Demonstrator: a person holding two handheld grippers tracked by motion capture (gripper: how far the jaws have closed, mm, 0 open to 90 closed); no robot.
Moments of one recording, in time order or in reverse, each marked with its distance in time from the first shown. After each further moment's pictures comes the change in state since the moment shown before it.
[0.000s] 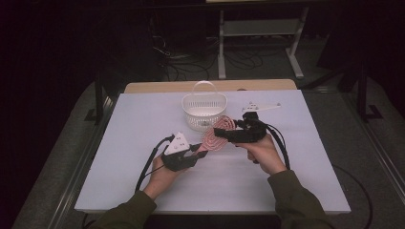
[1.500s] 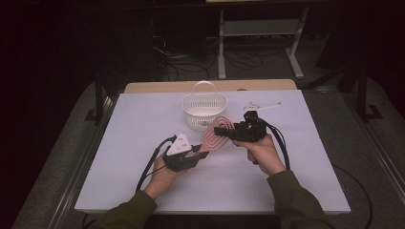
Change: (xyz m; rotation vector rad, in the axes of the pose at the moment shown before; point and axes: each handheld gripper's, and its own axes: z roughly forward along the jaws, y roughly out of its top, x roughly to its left) left arm -0.001 -0.002 0.005 0.011 -0.003 0.016; right arm -0.003 0.000 -0.001 0.004 0.101 0.058
